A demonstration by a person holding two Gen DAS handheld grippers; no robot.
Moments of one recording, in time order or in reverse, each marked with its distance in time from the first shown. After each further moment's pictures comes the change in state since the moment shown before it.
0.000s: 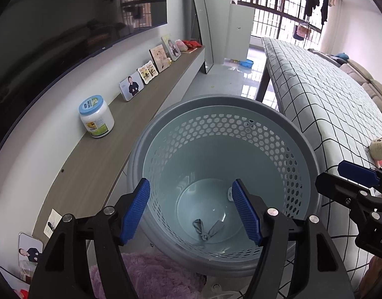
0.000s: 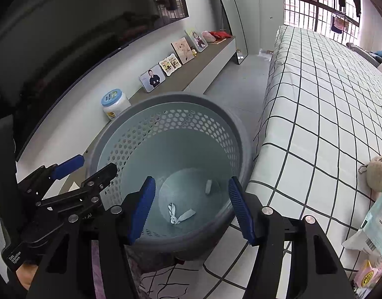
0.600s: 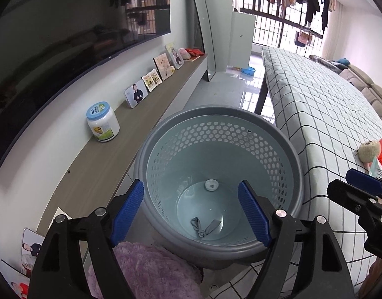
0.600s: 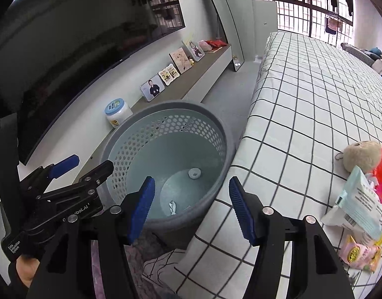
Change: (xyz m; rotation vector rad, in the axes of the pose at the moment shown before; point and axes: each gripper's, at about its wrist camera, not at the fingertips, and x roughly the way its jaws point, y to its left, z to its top) left arm -0.042 -0.012 -0.004 -0.009 -0.045 0.017; right arm -0.048 -0.012 -0.024 0.026 -0.057 0.006
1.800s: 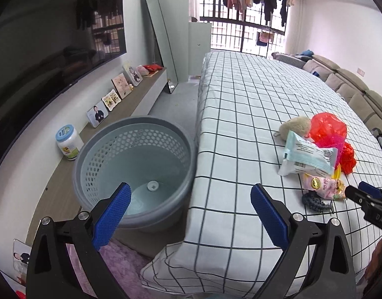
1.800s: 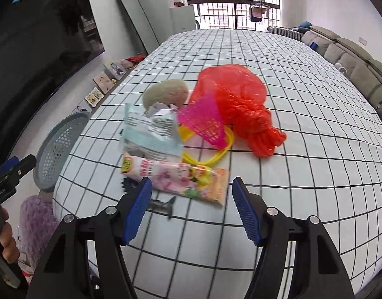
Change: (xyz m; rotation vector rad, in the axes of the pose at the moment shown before) left arm -0.071 -0.140 -0.034 0.136 -0.071 -0.135; right arm -0.121 -0.190 -0.111 0.256 -0.083 -0.294
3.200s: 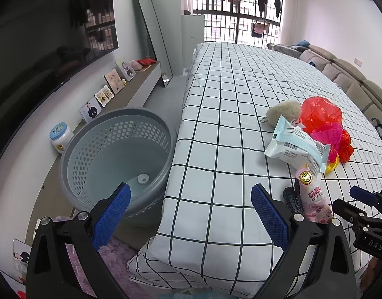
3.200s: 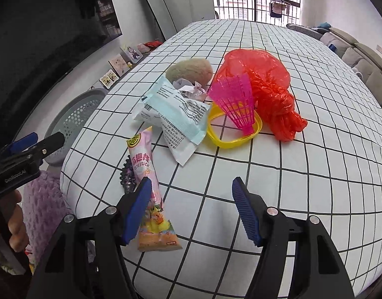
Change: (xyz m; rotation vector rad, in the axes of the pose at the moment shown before) left arm 0.012 -0.028 -0.008 0.030 0.038 -0.007; right arm -0.007 0.018 -0.021 -0.095 0.063 0.085
